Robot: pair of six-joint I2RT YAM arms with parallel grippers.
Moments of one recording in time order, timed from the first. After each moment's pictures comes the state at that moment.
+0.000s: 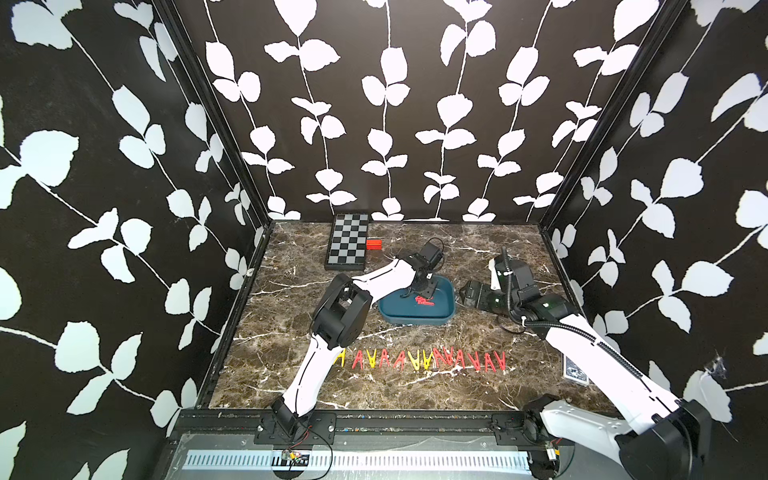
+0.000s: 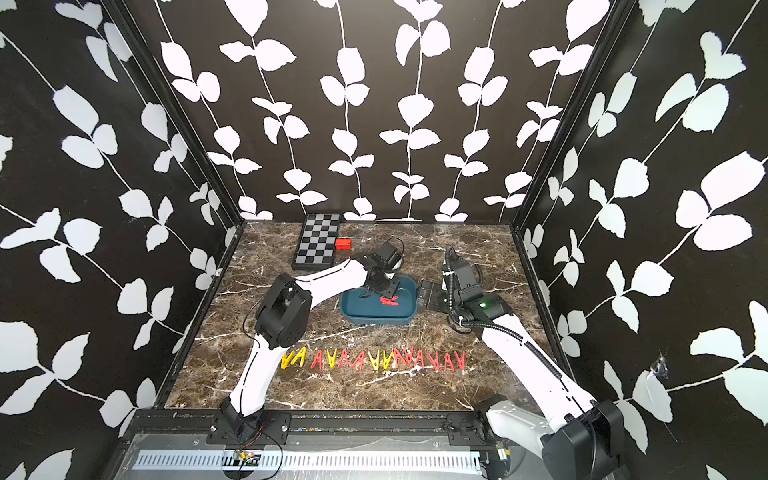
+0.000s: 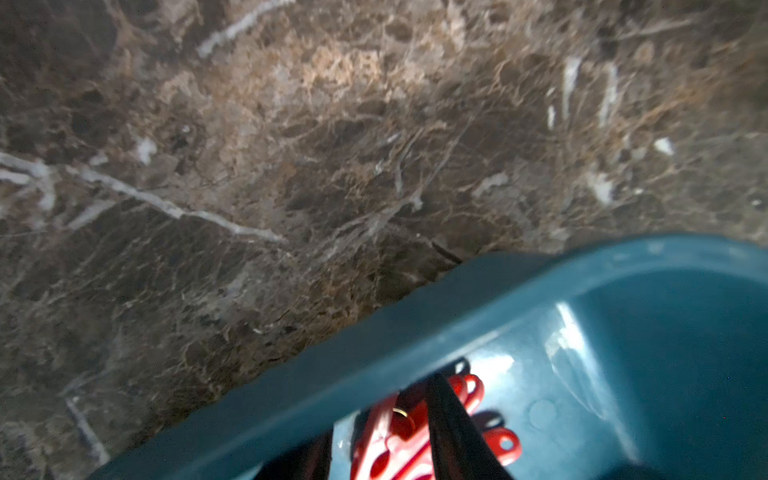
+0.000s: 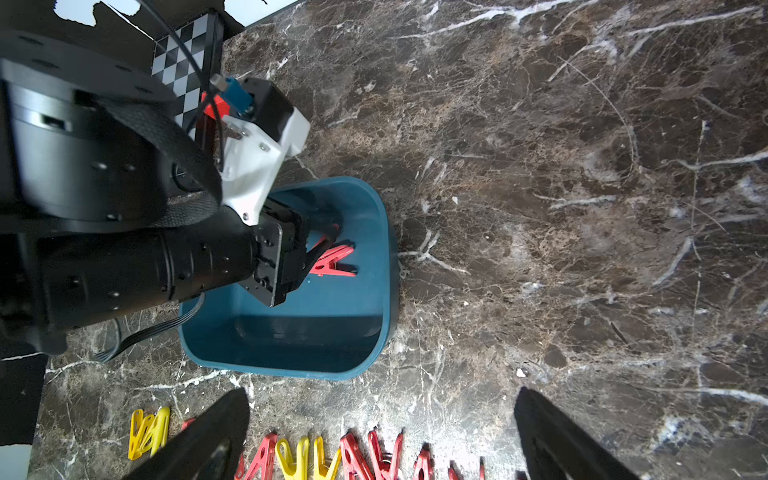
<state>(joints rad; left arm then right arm) -0.79 2.29 1.87 -0.72 -0.06 -0.20 0.43 1.11 0.95 -0.66 0.00 0.57</state>
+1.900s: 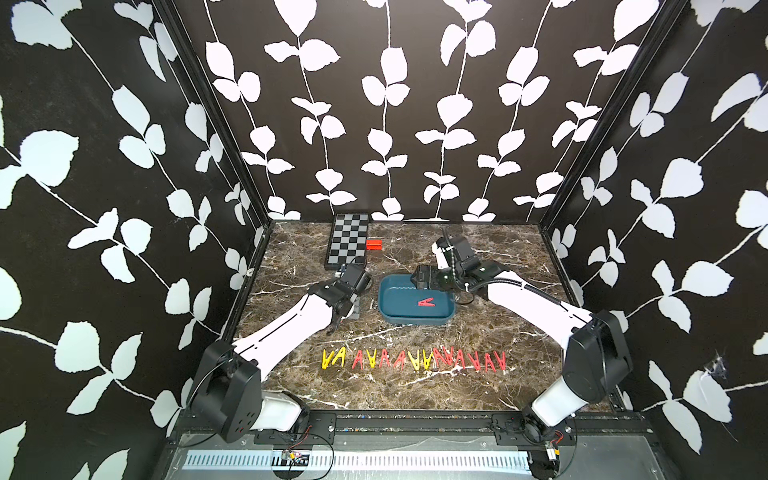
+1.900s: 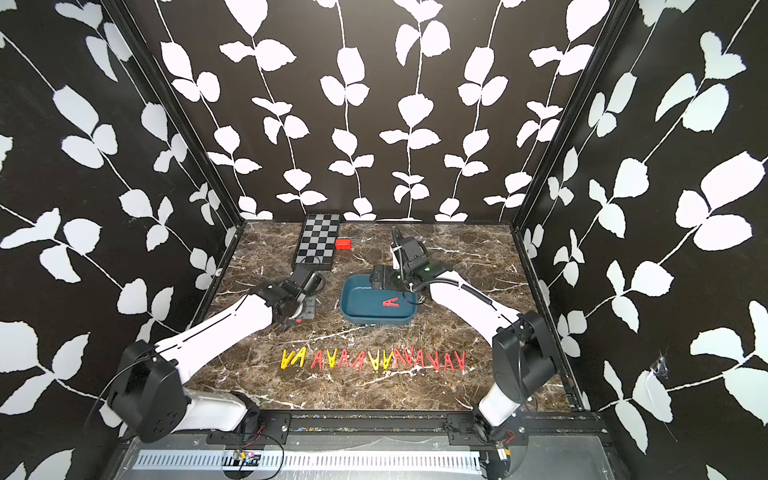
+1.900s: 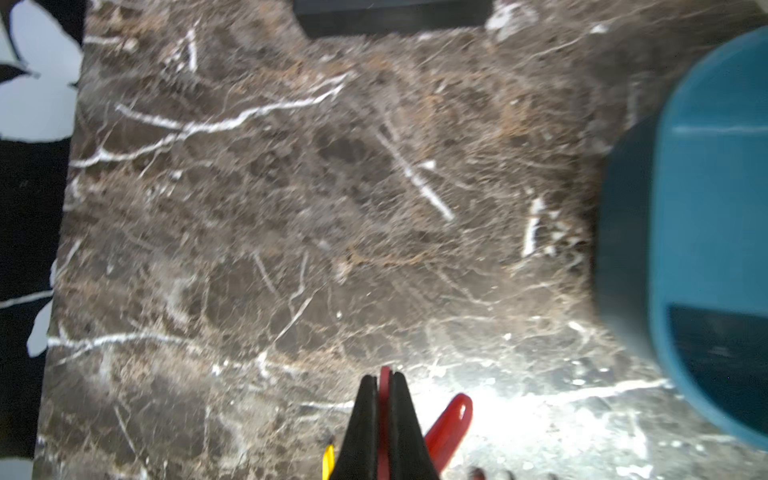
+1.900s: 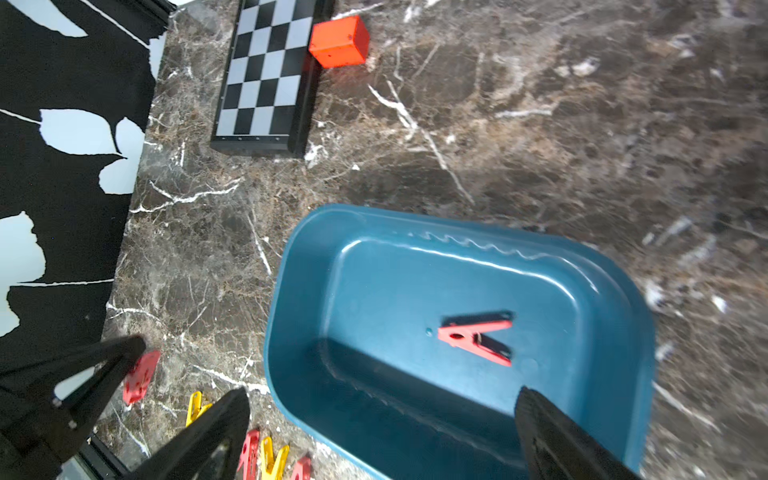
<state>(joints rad) -0.58 1.34 0.96 -0.82 -0.43 -0.51 0.61 1.63 1.29 -0.49 -0.15 0.54</state>
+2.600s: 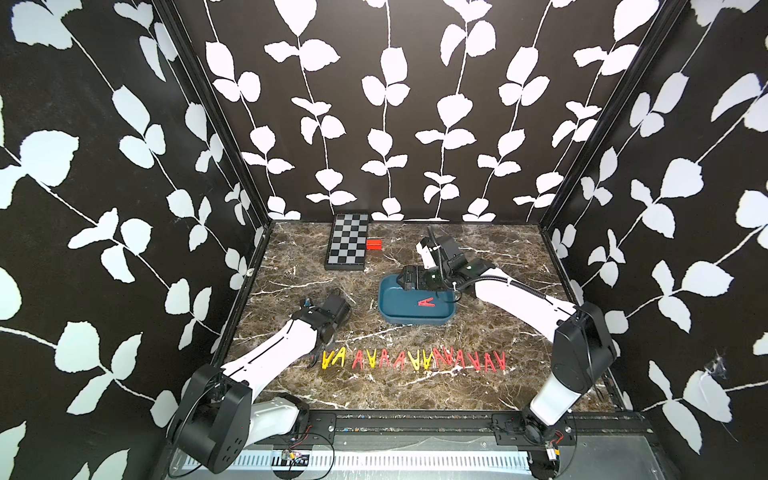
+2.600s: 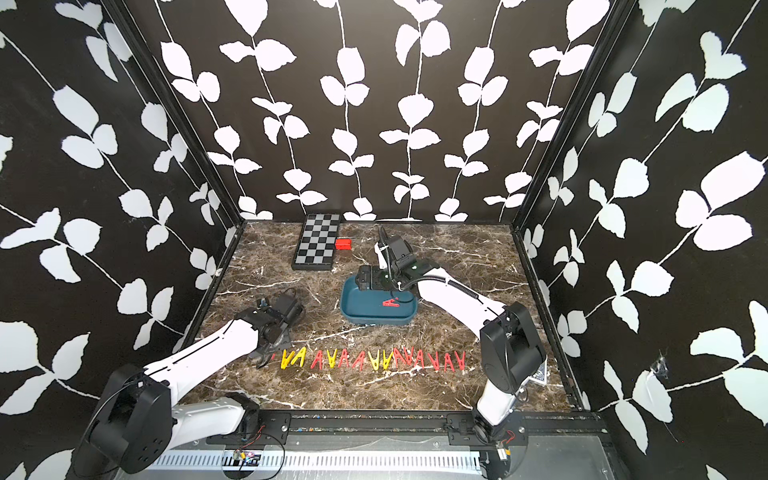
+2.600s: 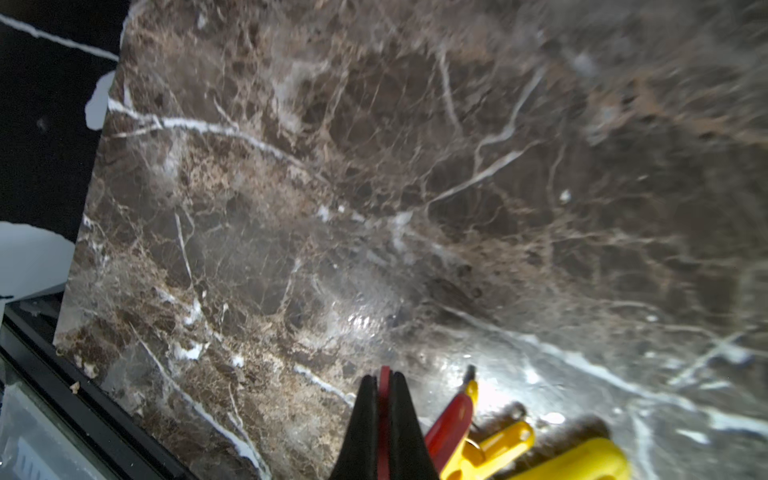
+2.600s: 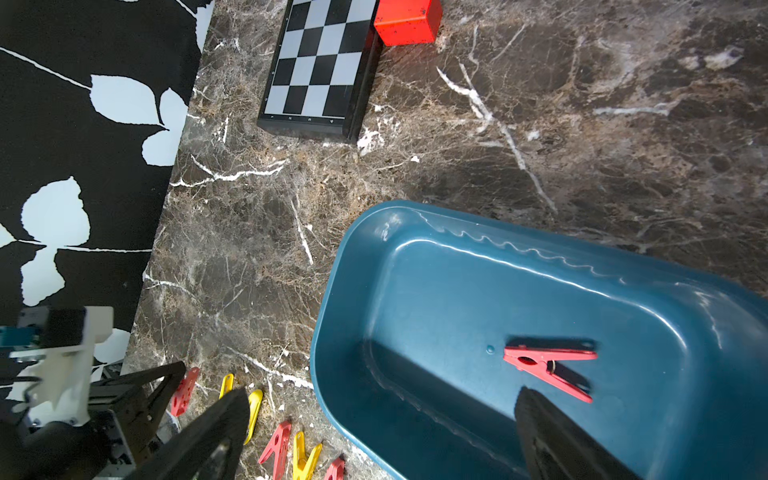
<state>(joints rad) -0.48 1.22 0.66 -0.92 -0.48 -0.80 0.66 1.70 1.36 -0.47 -0.20 0.52</state>
